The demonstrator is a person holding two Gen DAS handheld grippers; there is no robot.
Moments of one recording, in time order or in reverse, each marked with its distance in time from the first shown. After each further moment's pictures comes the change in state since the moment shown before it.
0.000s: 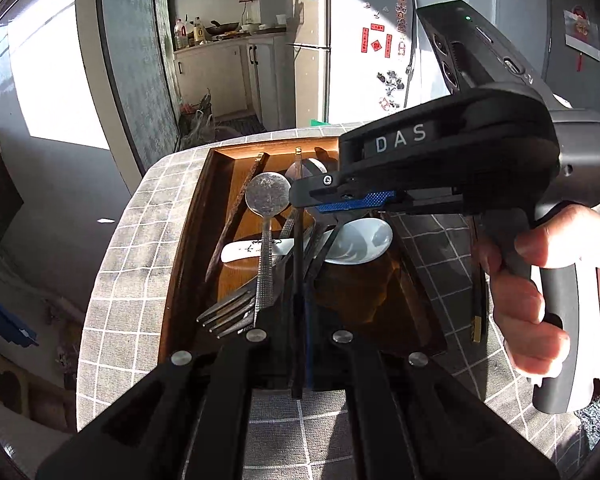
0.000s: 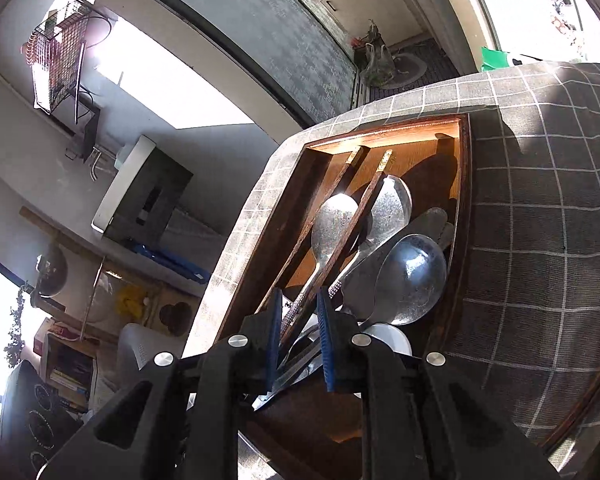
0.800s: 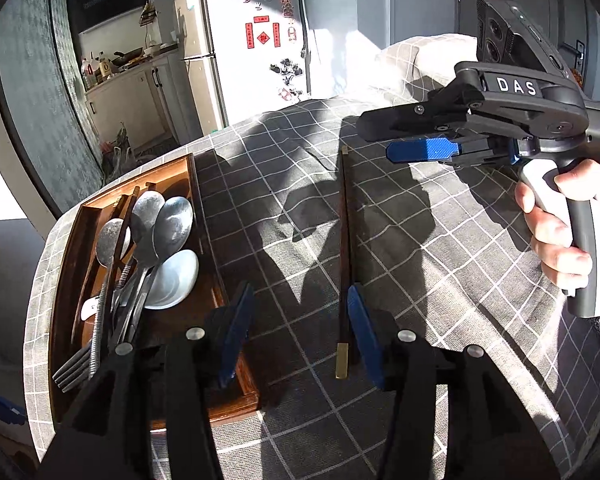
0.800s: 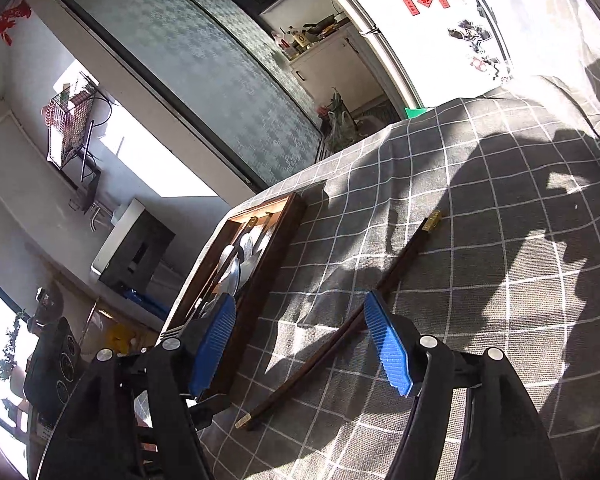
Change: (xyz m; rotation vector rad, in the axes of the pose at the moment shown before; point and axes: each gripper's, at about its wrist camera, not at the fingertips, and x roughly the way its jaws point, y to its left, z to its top) left arm 0.027 -0.114 0.008 0.259 0.014 -0.200; right arm -0.157 -0.118 -0.040 0.015 -0.235 -0.067
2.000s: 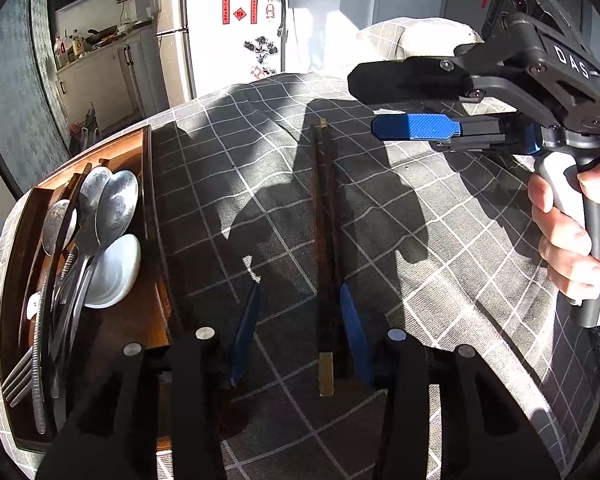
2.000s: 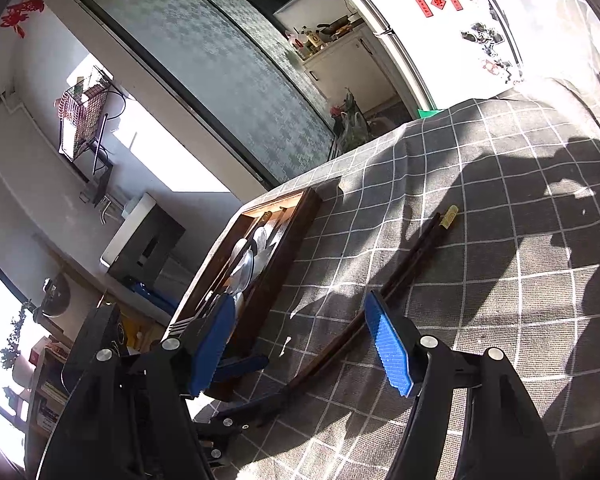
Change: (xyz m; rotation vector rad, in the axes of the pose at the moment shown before) left arm 0.030 0.002 0.000 -0.011 0.053 -0.113; right arm -0.002 0.007 -0.008 -0.020 -0.002 0.047
